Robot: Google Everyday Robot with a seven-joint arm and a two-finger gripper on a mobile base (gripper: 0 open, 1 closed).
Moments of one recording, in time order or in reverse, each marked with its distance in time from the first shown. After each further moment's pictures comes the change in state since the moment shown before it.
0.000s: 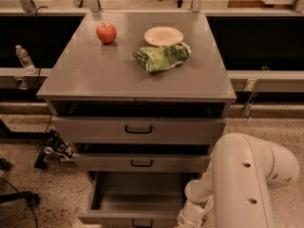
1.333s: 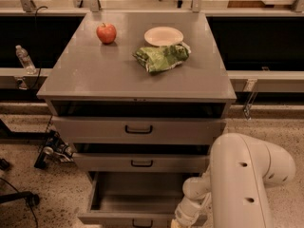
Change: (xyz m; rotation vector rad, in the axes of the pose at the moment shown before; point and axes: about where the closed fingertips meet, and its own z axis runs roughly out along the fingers) arm -0.045 -0.011 -0.005 0.049 -0.113 -0.059
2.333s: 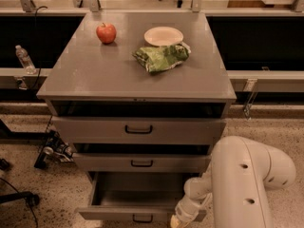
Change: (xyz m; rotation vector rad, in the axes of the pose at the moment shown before) arm -0.028 -0.016 0.004 0.020 -0.092 -0.008
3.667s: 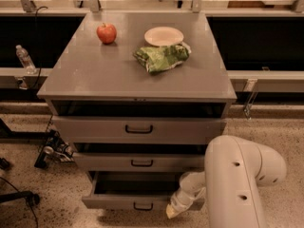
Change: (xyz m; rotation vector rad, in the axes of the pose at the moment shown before) arm -0.060 -0.007 0.000 0.050 -0.108 -0.090
